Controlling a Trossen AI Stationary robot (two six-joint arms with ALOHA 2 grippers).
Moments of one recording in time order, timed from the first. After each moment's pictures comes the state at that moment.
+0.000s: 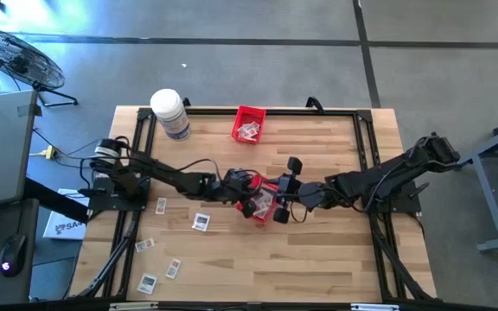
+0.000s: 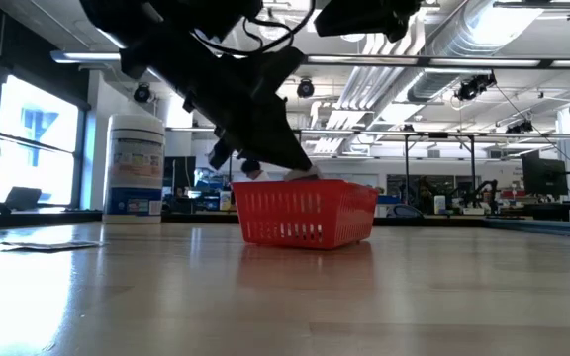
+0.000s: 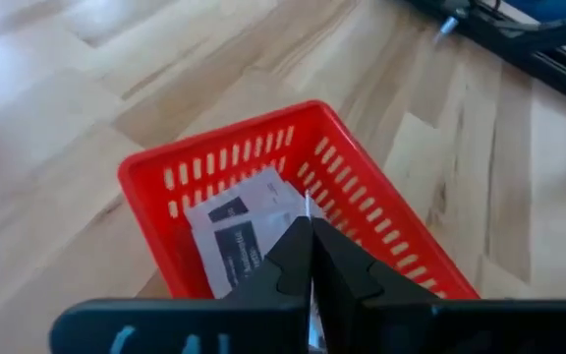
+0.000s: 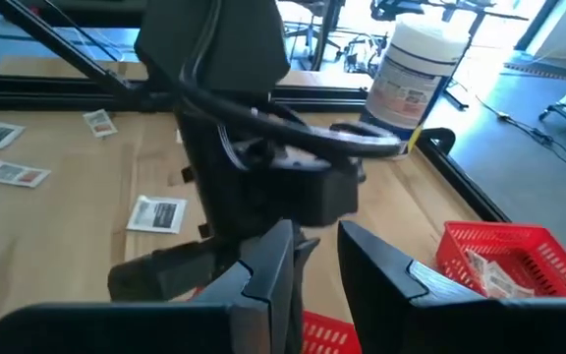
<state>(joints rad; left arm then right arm) -0.14 1.74 0.93 0.23 -0.33 -0.61 0.31 1.42 0.97 0.04 0.60 0.10</state>
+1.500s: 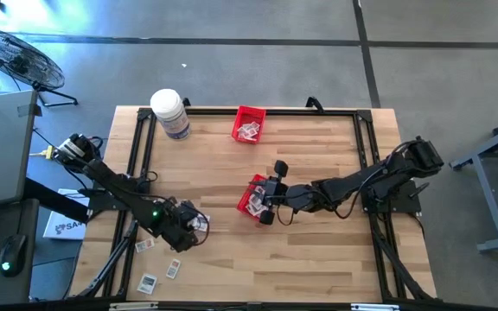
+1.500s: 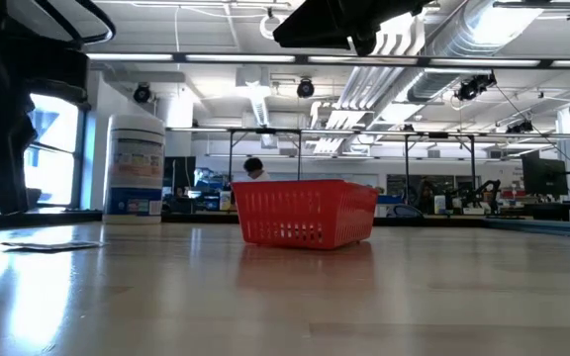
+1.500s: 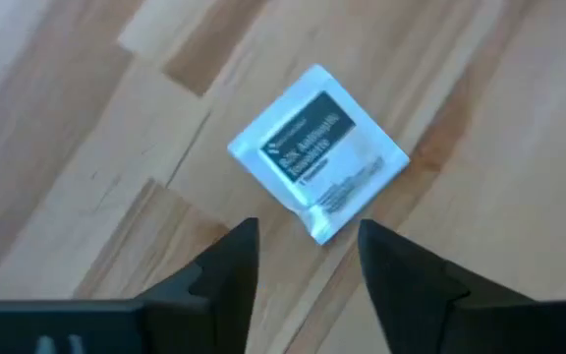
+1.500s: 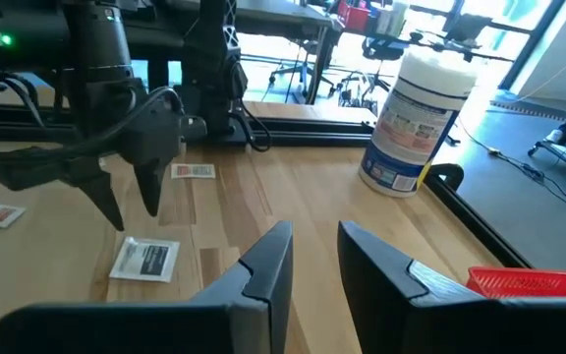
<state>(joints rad) -0.66 1.42 0.75 -0.66 -0.34 -1.23 0.28 1.59 0.97 0.35 0.59 0.00</state>
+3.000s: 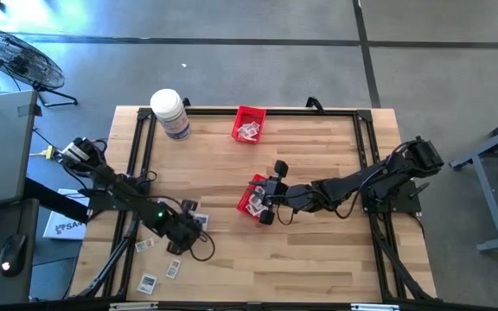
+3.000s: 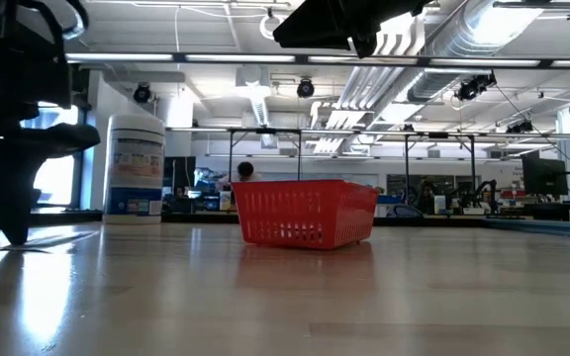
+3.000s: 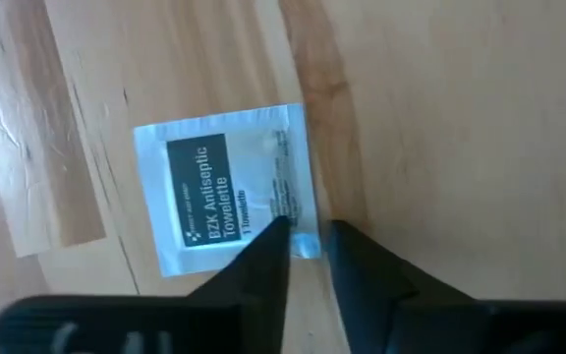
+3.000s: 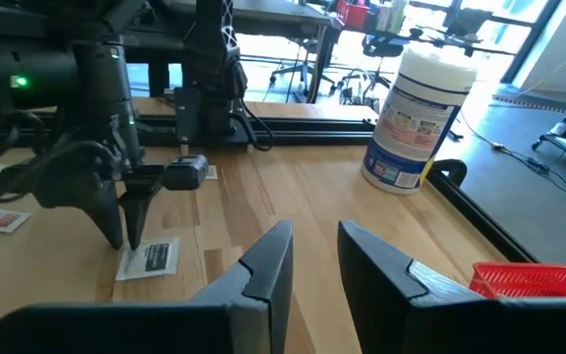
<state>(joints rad) -0.60 1.53 0.67 -0.47 -0.28 -0.29 0.28 1.59 0.97 0.35 0.59 0.03</state>
